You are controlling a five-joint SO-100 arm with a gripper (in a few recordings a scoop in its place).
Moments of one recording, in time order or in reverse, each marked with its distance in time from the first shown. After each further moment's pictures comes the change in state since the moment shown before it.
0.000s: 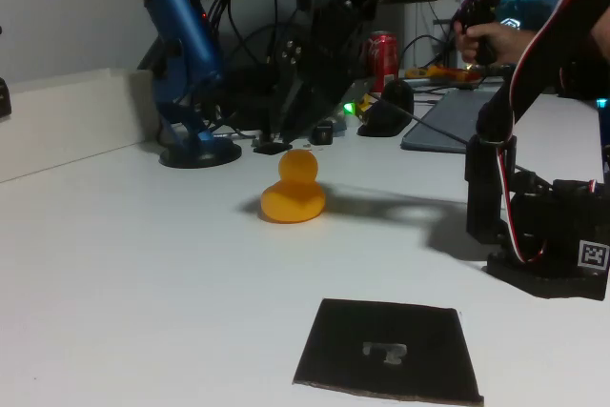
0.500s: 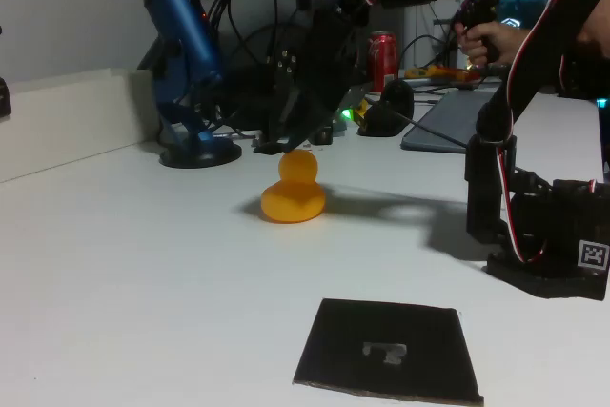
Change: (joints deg) arm 0.0 -2.5 -1.0 0.0 0.0
